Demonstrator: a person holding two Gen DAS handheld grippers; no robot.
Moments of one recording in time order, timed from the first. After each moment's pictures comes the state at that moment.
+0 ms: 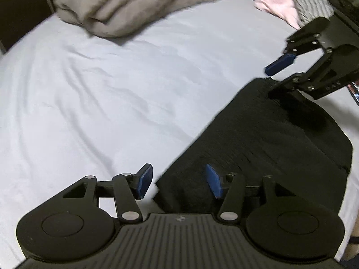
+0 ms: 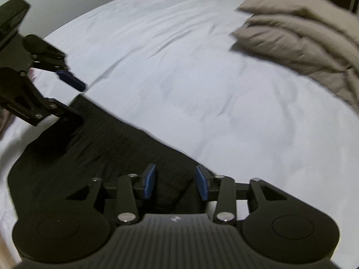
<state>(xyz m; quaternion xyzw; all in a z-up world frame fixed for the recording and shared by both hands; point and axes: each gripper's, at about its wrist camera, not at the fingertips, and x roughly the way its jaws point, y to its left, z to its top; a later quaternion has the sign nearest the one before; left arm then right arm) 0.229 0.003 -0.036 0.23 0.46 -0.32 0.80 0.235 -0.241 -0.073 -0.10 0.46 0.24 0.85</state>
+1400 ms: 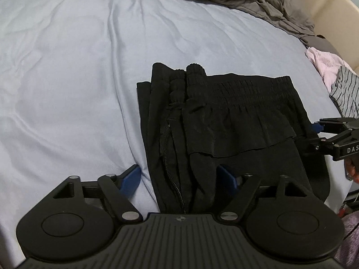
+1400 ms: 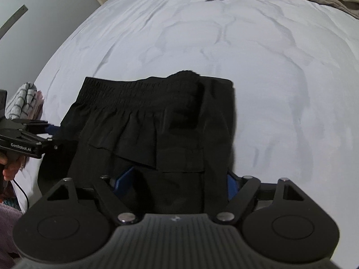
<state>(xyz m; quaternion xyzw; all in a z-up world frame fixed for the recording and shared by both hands) 0.170 0.058 -0.083 -0.03 0.55 -0.21 0.81 0.183 -0.256 -0.126 0.06 0.53 0.23 0.81</state>
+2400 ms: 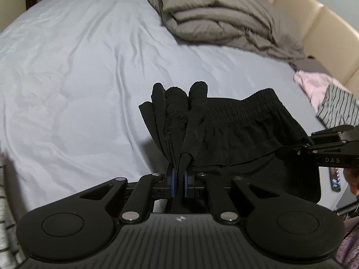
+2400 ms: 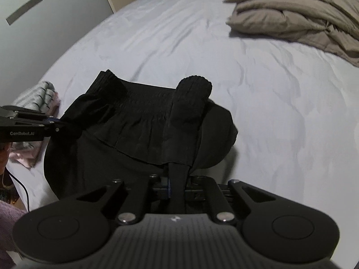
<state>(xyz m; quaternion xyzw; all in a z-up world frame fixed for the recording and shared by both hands) 0.135 0.069 0.003 -0.03 0.48 -0.19 0.86 0.152 -0.221 -0.043 0.02 0.48 0.23 0.85</state>
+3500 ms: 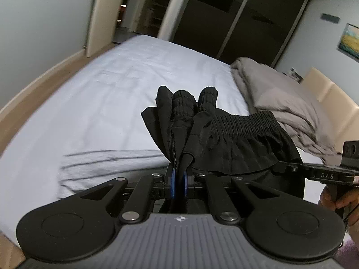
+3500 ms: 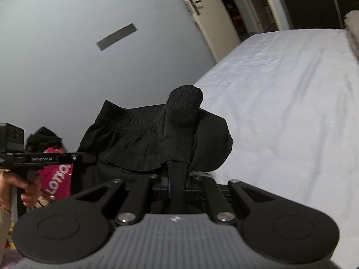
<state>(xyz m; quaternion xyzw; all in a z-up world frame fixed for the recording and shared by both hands) 0.030 0.364 0.128 -0.17 0.36 -0.01 0.92 0.153 0.051 0.059 0.12 0.37 0.45 0.80</state>
